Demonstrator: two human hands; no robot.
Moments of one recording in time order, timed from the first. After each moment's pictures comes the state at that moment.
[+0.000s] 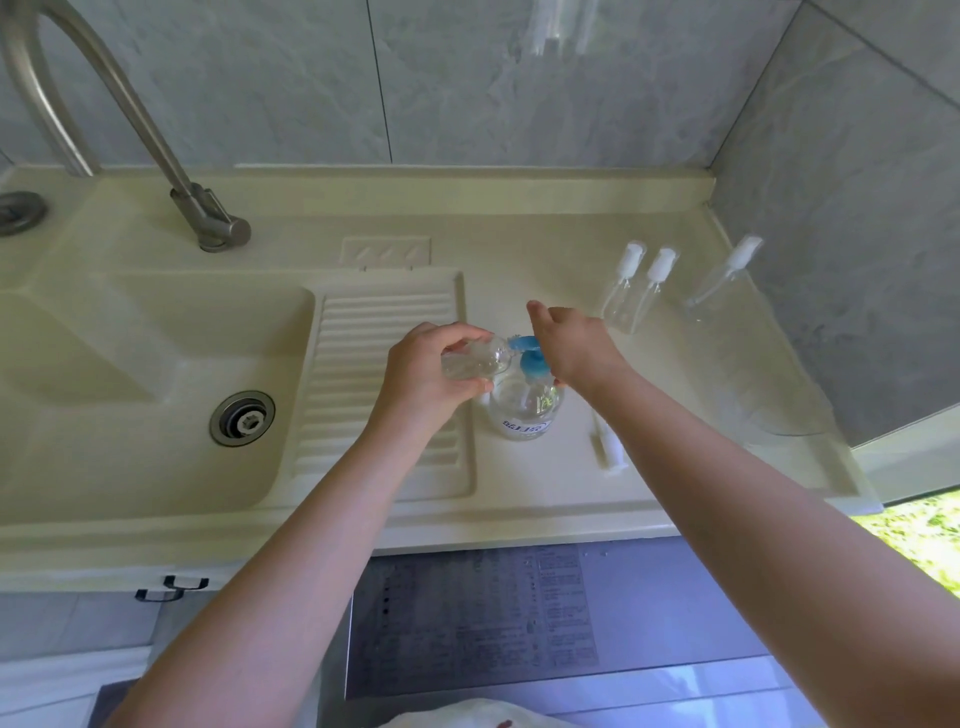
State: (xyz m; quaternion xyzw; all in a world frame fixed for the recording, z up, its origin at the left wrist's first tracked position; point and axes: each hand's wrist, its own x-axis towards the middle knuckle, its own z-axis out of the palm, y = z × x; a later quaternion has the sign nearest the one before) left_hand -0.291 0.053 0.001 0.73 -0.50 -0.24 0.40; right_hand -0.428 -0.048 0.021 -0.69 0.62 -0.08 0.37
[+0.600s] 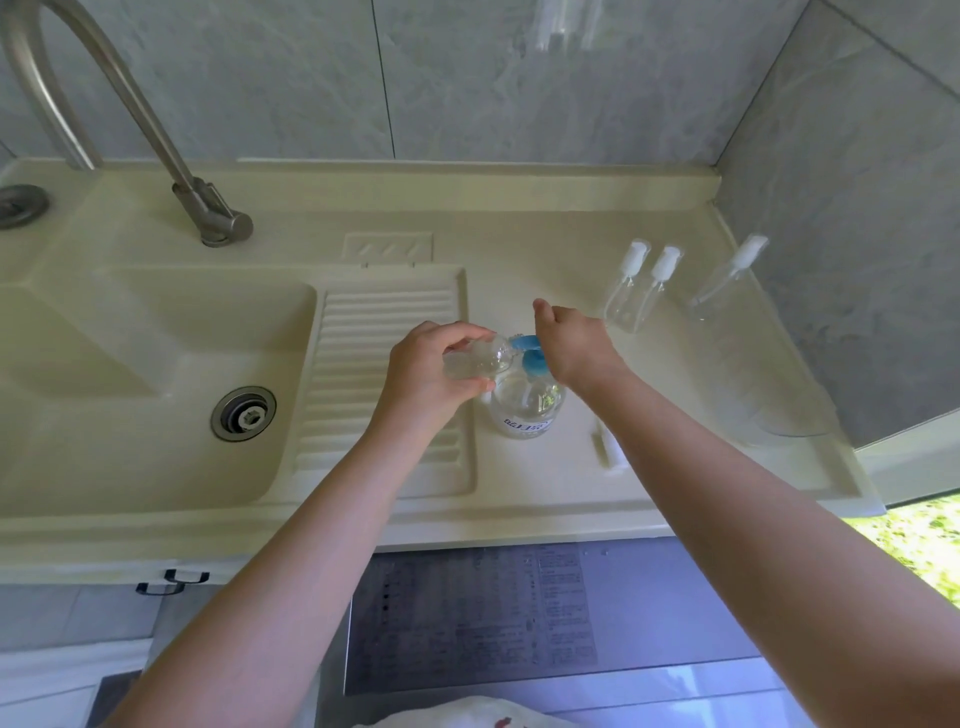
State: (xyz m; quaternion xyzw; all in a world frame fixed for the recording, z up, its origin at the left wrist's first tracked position) left_hand -0.291 0.054 -0.002 0.73 -0.50 -0.24 0.40; right_hand -0.426 -0.046 0.021 -0.70 0.62 -0.07 0.34
